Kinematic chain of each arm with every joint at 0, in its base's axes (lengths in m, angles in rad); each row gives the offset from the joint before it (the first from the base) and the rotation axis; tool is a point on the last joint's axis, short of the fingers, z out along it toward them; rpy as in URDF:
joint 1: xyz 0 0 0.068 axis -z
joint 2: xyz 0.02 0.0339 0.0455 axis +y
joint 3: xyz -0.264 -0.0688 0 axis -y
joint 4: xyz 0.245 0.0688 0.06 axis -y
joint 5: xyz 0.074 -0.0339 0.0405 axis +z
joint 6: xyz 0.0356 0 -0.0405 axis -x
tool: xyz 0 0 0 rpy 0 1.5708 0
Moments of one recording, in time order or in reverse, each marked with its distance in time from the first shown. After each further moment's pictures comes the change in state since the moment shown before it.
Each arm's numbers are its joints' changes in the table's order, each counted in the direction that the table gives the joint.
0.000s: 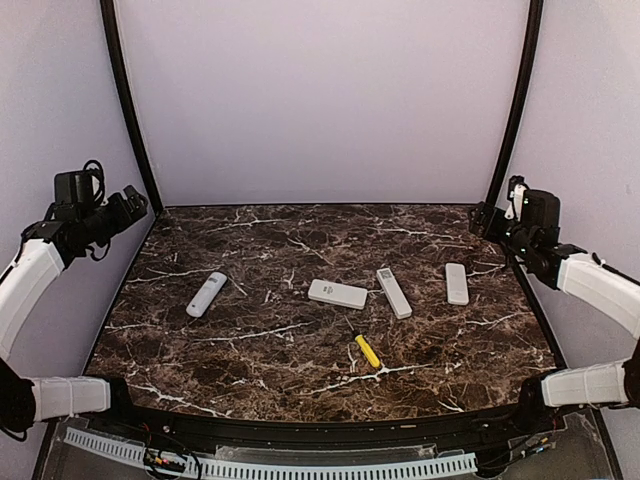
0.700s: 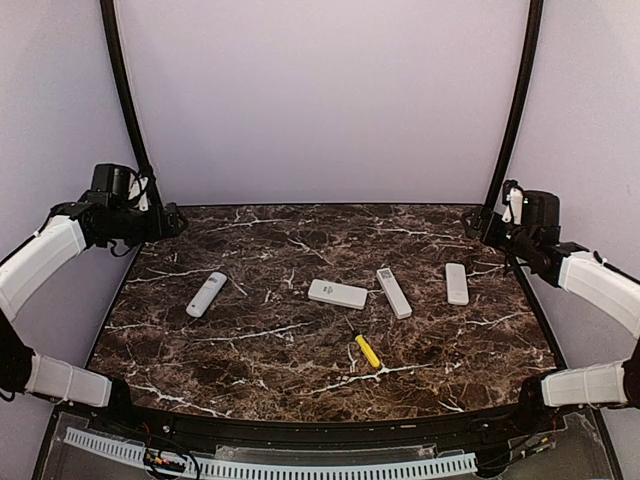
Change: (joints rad) left arm 0.143 0.192 0.108 -0.168 -0.141 -0.239; right arm 0.016 0.000 0.016 -0.090 0.154 -0.034
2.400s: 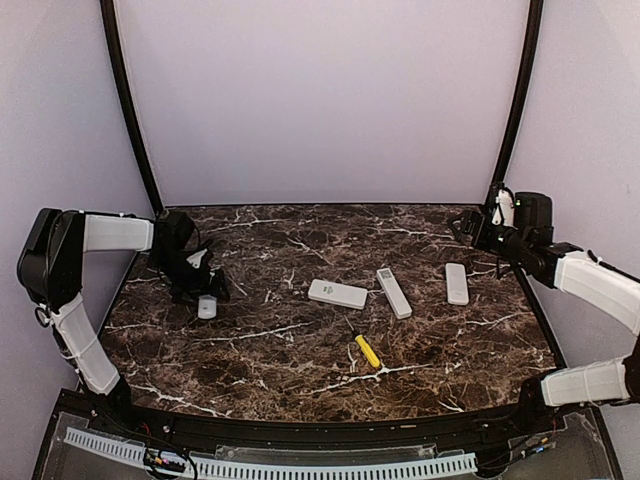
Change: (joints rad) left arm 0.114 0.557 0.012 -0.141 -0.203 -0.033; right arm -0.055 0.024 -0.005 0.016 0.085 -0.008
